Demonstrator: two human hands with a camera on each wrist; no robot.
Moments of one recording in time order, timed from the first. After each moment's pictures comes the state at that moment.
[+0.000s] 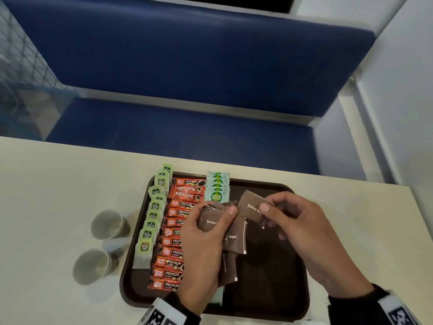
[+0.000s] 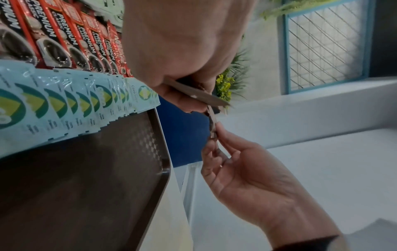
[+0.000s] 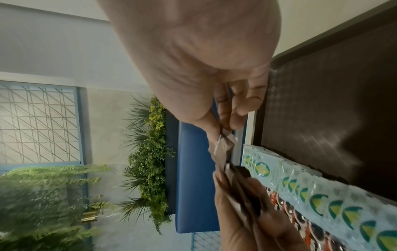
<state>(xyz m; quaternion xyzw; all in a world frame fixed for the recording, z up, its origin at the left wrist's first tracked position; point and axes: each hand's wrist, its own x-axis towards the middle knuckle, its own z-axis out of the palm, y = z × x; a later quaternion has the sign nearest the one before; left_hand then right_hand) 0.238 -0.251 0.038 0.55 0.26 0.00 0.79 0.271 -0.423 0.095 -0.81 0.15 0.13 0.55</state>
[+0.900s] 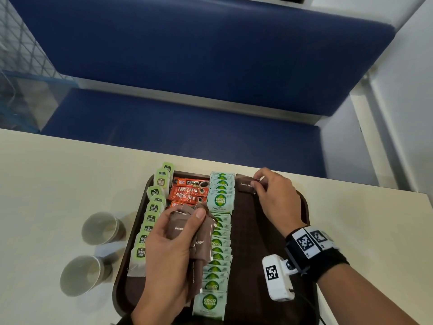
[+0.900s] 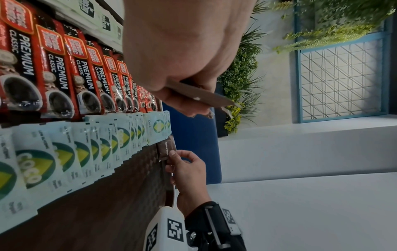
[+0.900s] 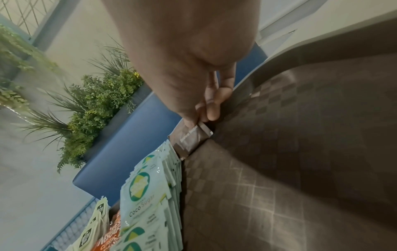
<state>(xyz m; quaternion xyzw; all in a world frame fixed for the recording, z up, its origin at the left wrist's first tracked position) 0.240 -0.198 0.028 0.50 0.32 -0.01 0.81 0.371 -0.406 -0.022 -0.97 0.04 0.04 0.23</state>
